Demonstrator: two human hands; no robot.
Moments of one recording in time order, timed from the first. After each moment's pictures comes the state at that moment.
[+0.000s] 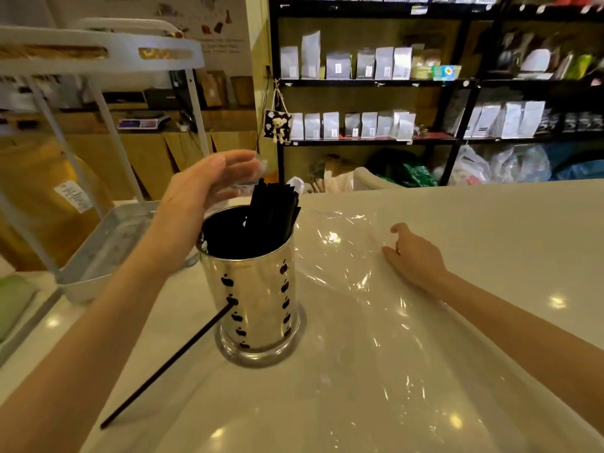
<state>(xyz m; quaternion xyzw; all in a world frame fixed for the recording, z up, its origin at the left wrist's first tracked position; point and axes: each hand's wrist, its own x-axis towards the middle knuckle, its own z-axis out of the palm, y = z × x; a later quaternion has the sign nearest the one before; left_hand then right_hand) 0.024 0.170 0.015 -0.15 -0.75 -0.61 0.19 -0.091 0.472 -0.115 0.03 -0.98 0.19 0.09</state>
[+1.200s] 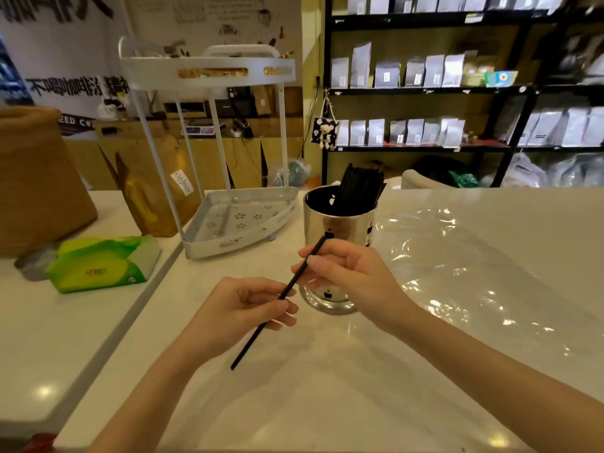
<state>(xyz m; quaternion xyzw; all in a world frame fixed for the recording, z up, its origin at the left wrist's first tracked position) 0.176 0.111 -0.055 -0.04 -0.79 -0.61 0.01 0.115 0.288 -0.044 0.28 -0.67 0.68 -0.11</state>
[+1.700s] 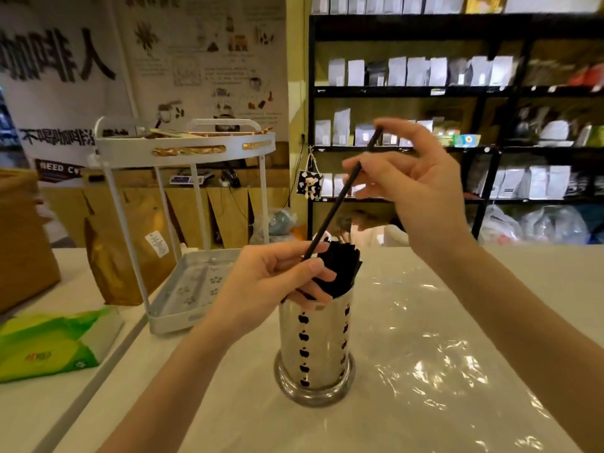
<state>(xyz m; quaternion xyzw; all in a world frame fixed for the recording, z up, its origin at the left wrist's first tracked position) 0.109 0.164 0.039 -0.19 -0.74 -0.64 0.11 0.055 0.330 0.099 0.35 -0.61 0.68 0.21</state>
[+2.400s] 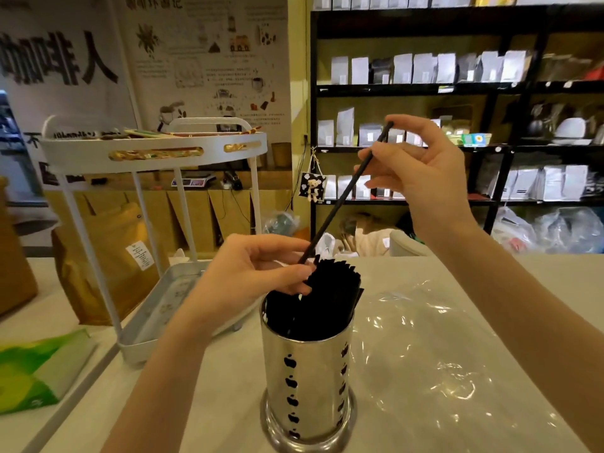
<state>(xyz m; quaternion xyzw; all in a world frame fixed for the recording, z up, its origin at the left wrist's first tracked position) 0.048 0.153 0.047 -0.15 -0.77 -0.61 0.11 -0.025 0.338 0.103 0.28 -0.59 0.73 0.21</state>
